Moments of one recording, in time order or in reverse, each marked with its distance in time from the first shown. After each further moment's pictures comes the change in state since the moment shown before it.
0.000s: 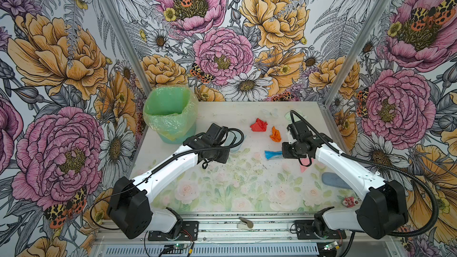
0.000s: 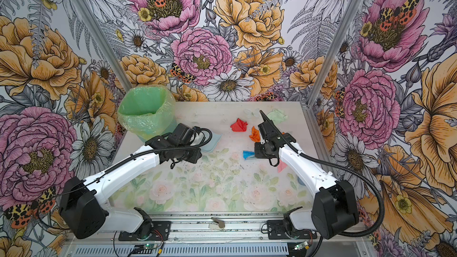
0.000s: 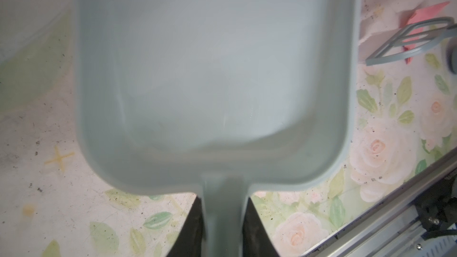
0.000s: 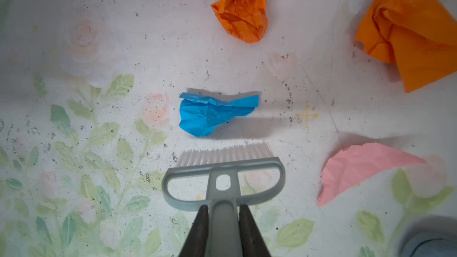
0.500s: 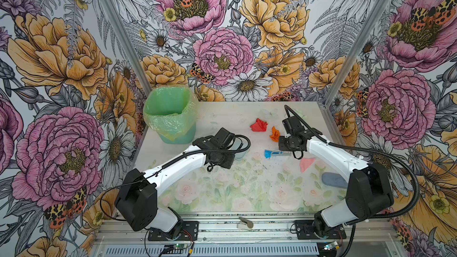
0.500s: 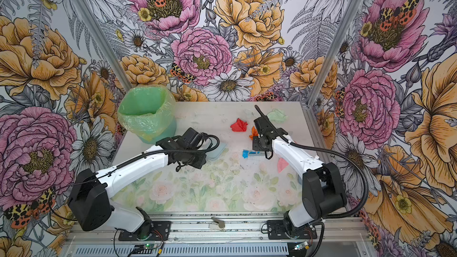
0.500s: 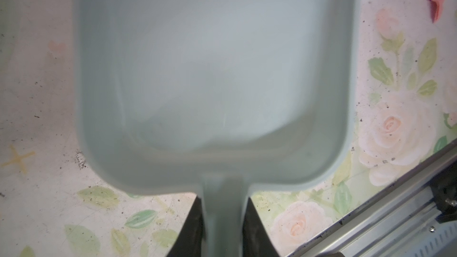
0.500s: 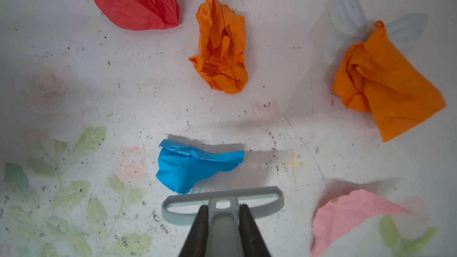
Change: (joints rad) left arm -0.067 0.065 -0.001 -0.013 -0.004 -0.005; right arm 0.001 0.156 0.073 0.140 0.118 0.003
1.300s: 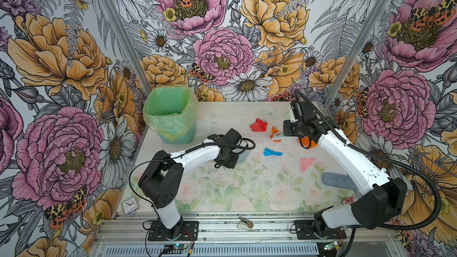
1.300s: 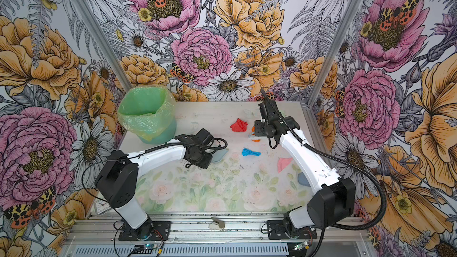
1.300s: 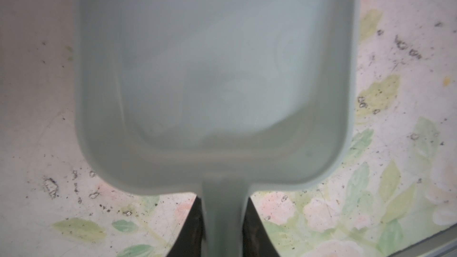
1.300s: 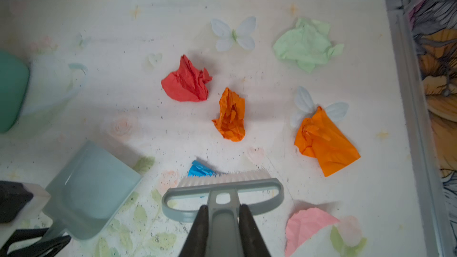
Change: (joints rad) left arm 0.001 0.248 0.090 -0.003 -0.032 0.005; right arm -0.003 -0.078 0.309 -0.141 0.071 -0.071
